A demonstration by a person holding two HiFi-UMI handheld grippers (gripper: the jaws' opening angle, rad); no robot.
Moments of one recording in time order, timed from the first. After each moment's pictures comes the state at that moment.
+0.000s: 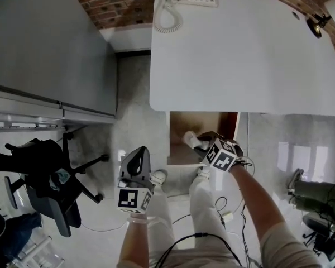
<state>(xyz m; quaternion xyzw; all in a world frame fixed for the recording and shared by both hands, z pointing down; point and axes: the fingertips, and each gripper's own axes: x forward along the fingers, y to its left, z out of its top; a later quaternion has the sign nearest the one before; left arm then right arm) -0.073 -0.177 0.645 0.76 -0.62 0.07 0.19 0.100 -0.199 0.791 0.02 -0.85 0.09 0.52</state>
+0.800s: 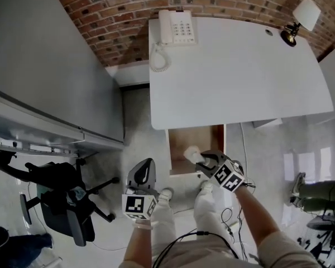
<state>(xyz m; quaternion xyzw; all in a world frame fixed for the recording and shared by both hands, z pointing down) -0.053 -0.182 0.548 0.79 -0.59 0.06 0.14 0.112 -0.192 0.648 0.14 -0.90 0.08 0.40</state>
